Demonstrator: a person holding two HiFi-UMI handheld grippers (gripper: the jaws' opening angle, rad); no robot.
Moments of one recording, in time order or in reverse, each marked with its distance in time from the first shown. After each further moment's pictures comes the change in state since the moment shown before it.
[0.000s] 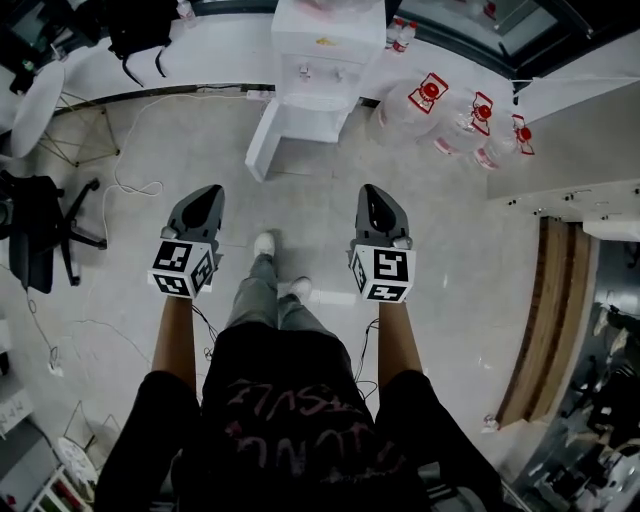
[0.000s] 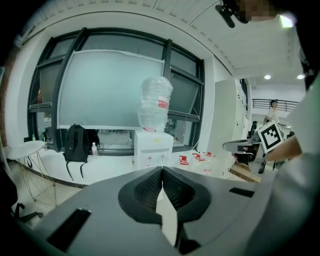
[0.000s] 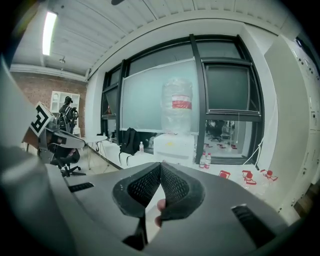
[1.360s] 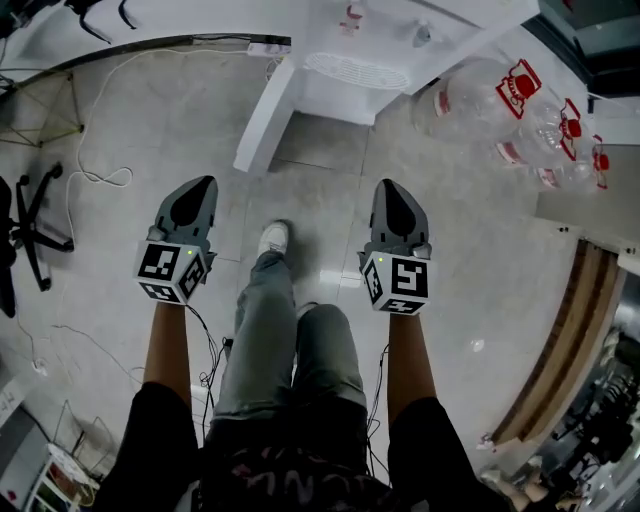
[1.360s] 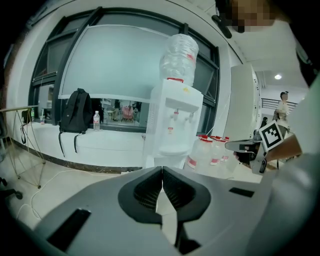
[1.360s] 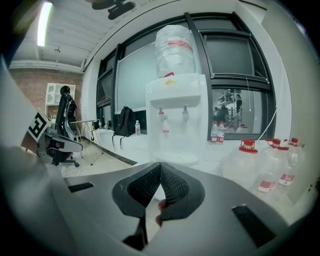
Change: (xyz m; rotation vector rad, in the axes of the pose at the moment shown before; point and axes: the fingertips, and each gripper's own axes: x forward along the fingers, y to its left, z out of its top) left arm 0.248 0.145 -0.260 -0.073 0.052 0.035; right arm 0.278 -0.013 -0.265 0.043 0.067 0.022
